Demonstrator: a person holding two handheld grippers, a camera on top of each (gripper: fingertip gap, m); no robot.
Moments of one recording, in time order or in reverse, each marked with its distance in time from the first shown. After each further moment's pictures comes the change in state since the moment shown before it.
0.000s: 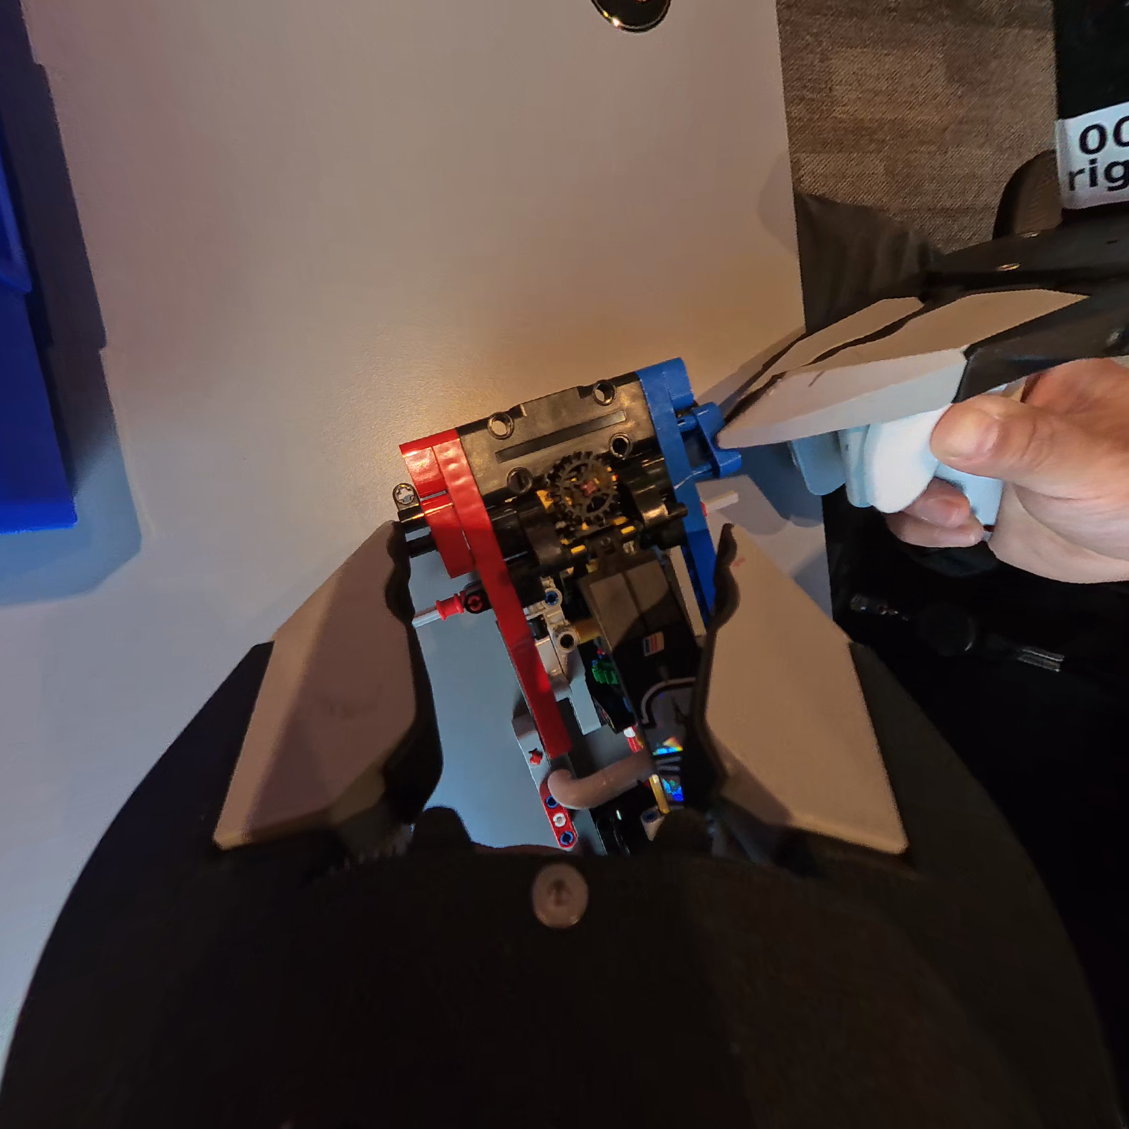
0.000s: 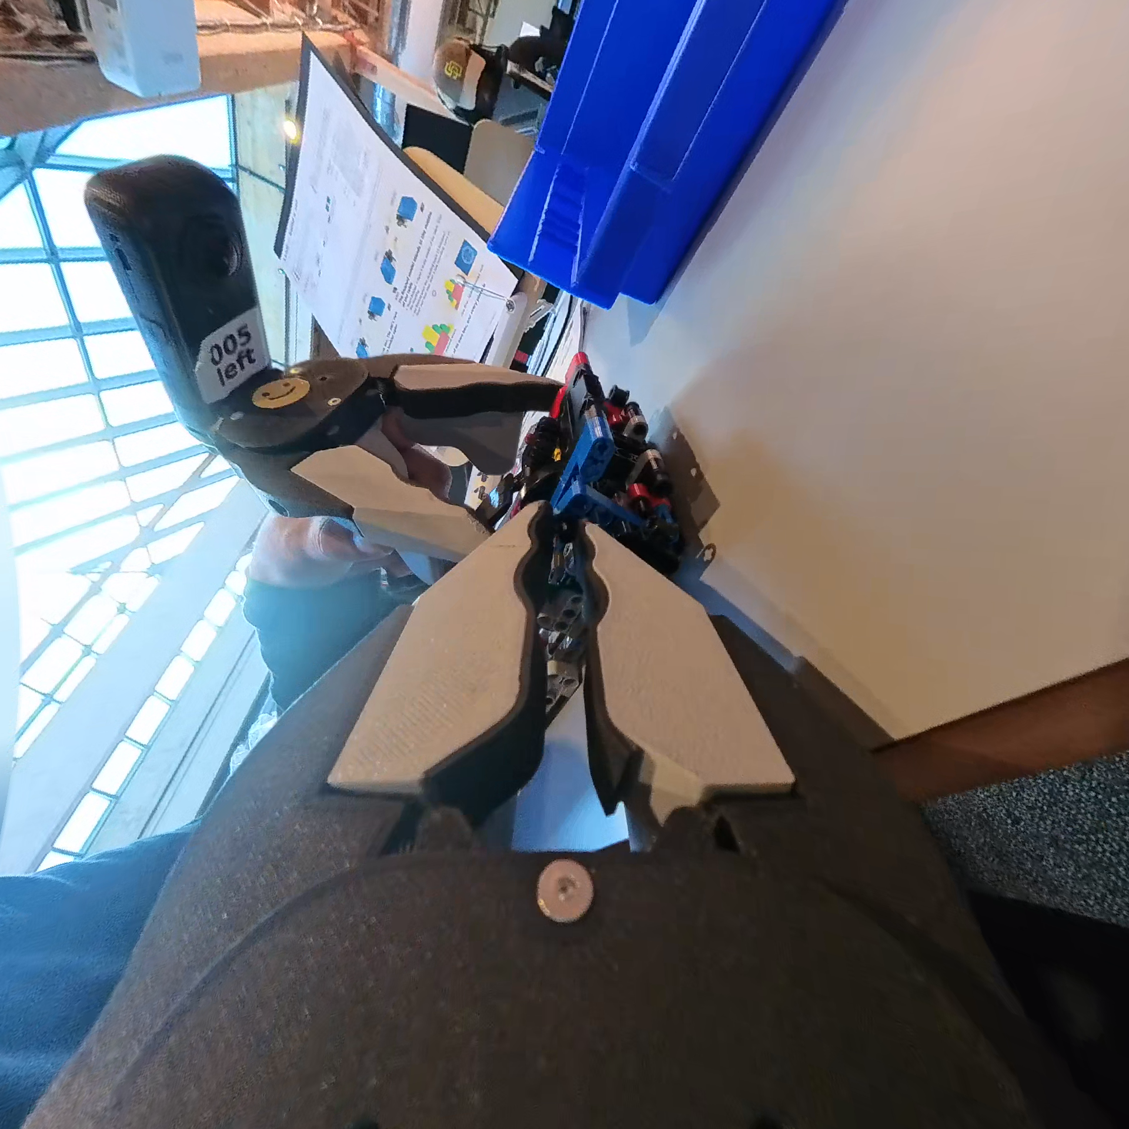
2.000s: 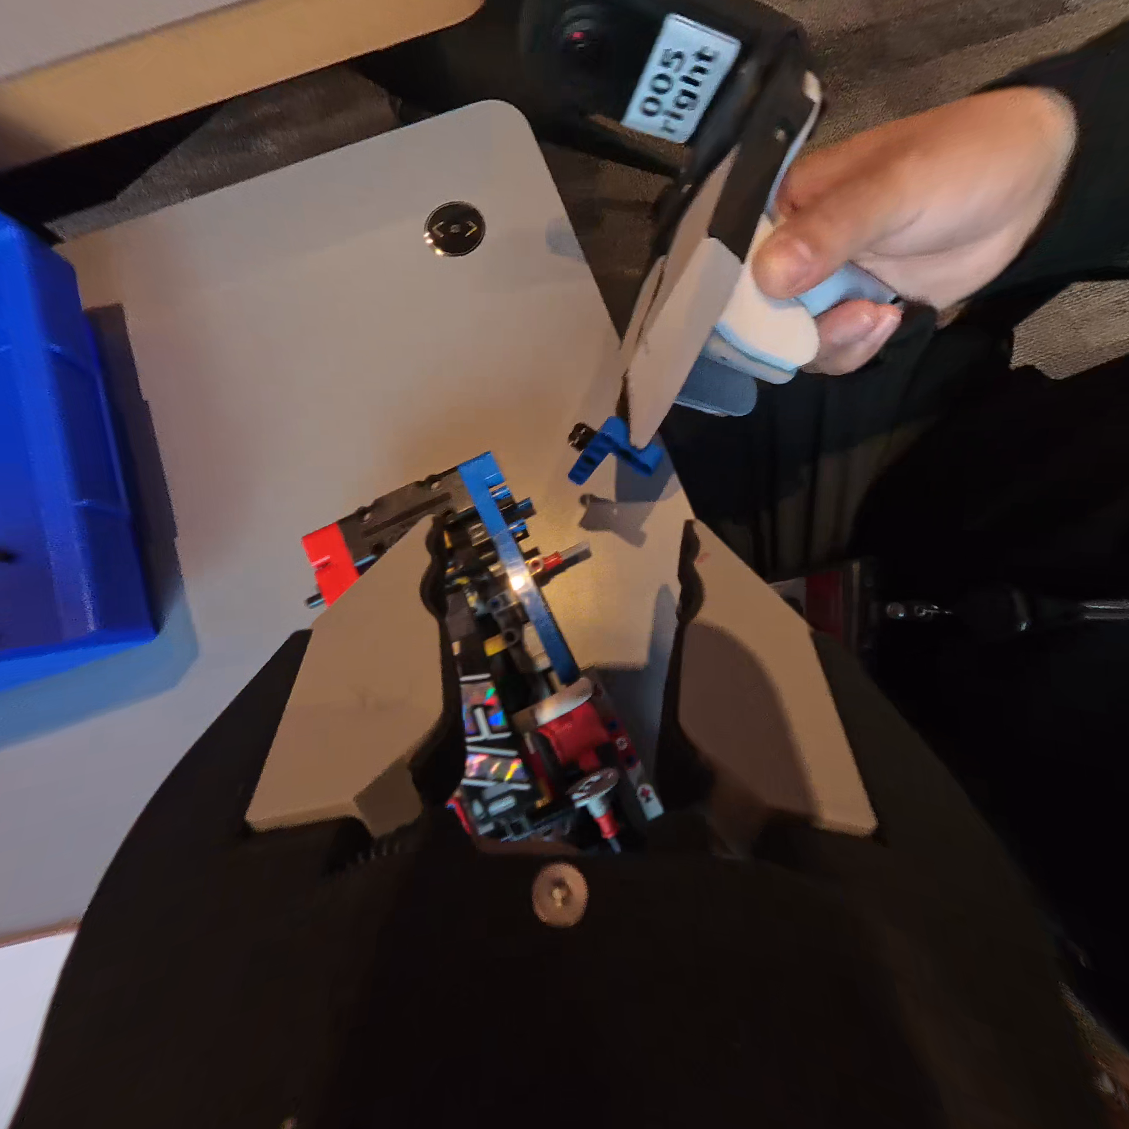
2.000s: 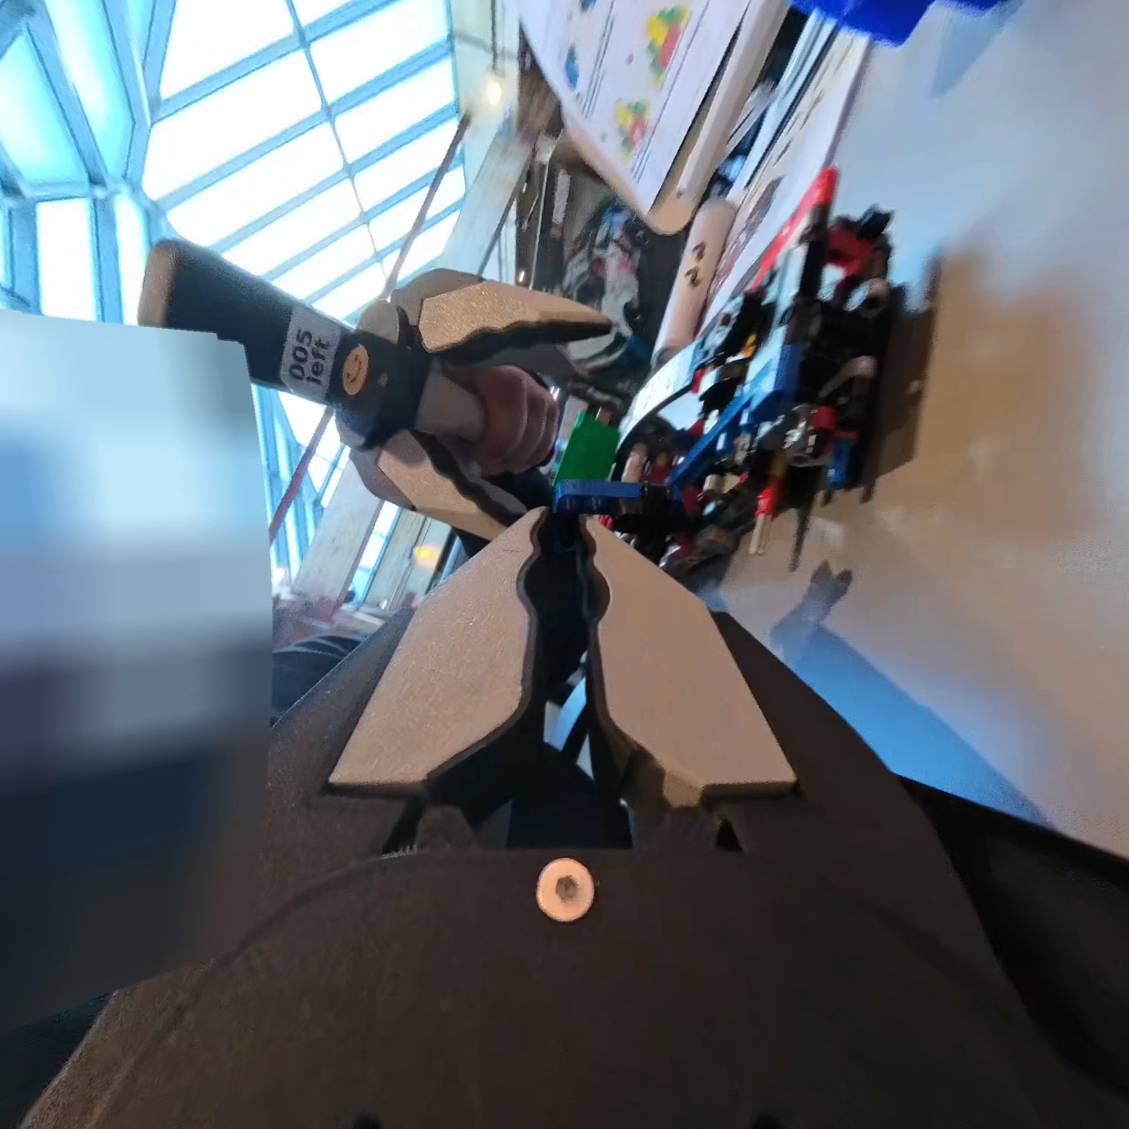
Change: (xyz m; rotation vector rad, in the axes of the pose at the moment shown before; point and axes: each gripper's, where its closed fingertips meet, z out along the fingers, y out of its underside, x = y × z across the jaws) left arm 0.070 -0.021 -0.038 0.196 -0.087 0.306; right arm -0.048 0.004 -0.038 -0.487 -0.409 0.116
